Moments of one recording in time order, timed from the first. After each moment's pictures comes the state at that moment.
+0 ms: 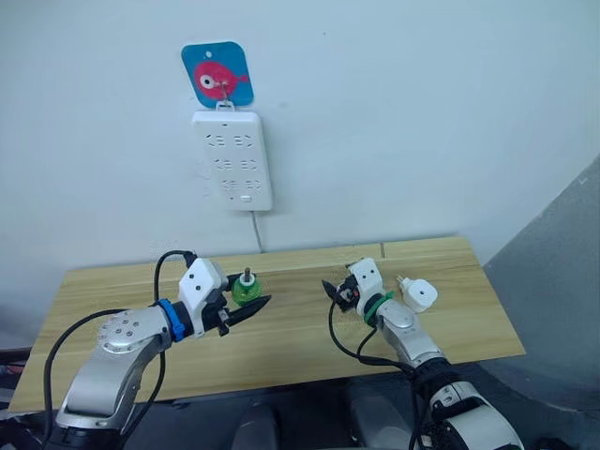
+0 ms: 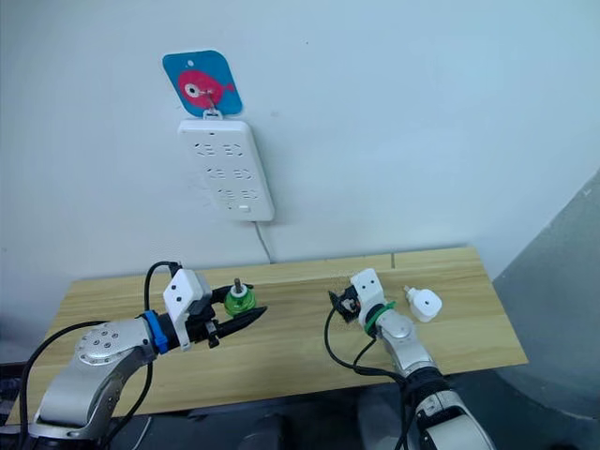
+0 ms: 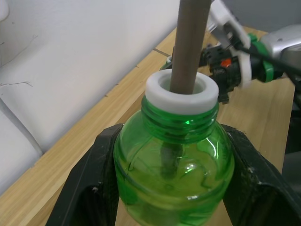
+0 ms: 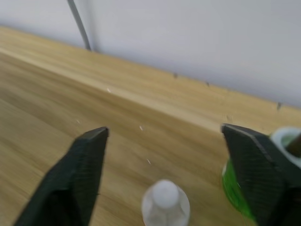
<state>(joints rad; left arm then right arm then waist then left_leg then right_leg) 0.04 0.64 0.09 -0.29 -0.36 0.32 -0.89 -0.35 -0.07 0.19 0.56 0.04 -0.14 0.43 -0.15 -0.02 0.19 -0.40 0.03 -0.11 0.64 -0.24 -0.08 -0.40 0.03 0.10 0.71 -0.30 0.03</state>
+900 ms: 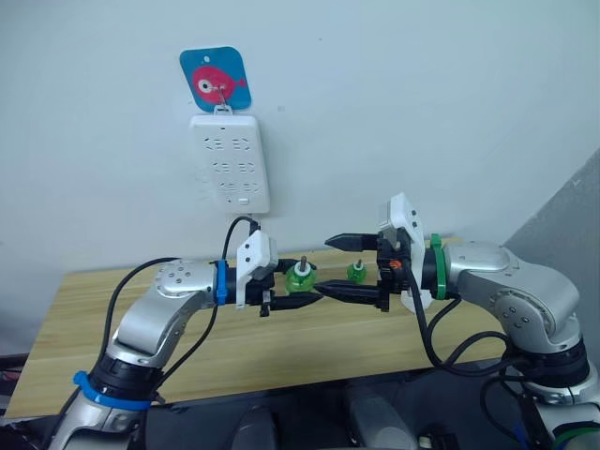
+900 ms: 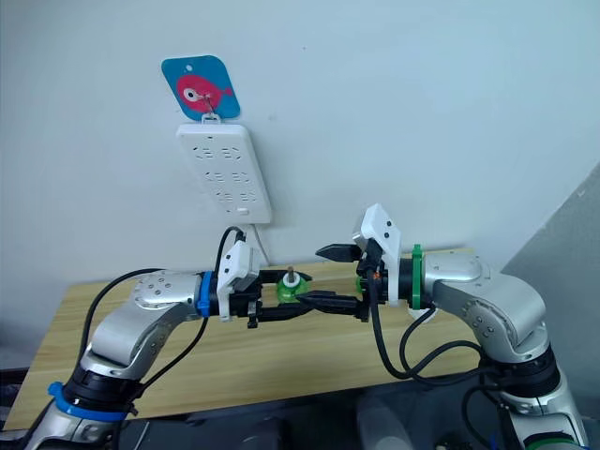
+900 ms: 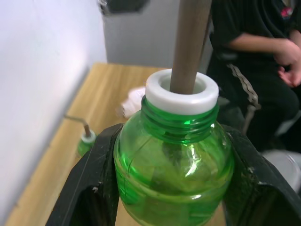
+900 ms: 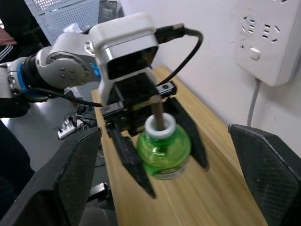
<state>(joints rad) -0.32 0.59 -0.15 -0.21 -0.43 0.38 -1.10 -0.50 -0.53 0.11 -0.54 0.74 0.98 0.77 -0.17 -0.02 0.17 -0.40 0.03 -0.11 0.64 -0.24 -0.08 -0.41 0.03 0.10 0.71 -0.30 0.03</state>
